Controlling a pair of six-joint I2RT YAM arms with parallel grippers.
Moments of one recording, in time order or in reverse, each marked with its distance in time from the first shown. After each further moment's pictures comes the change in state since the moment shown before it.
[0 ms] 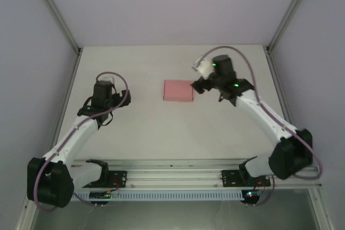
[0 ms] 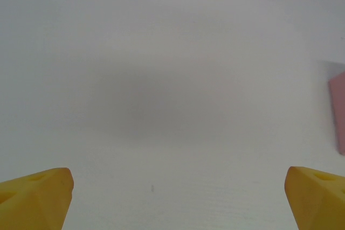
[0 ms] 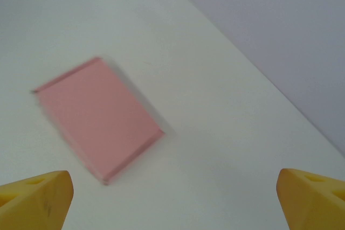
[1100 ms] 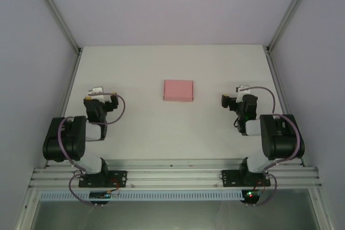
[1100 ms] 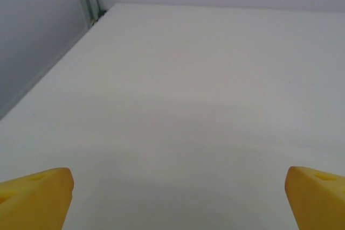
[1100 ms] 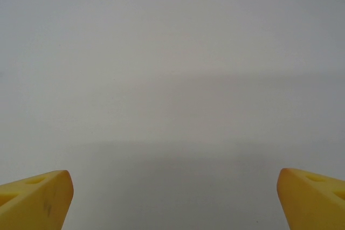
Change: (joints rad) left arm 0.278 0.437 -0.404 1.246 0.083 0.240; right arm -0.409 0.208 -0.787 1.154 -0.027 0.426
